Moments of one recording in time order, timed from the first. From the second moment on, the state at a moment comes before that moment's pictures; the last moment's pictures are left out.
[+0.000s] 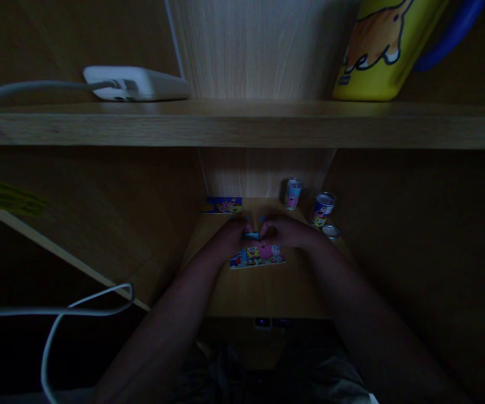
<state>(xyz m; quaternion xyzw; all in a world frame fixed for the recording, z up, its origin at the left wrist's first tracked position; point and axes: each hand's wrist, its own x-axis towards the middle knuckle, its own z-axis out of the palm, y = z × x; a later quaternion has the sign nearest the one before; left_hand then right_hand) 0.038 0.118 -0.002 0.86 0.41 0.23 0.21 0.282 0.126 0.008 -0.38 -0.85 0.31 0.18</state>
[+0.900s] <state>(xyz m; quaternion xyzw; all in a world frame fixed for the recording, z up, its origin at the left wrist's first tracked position) 0.039 0.119 -0.003 0.82 0.38 0.29 0.32 0.279 0.129 0.005 -0.38 -0.85 0.31 0.21</state>
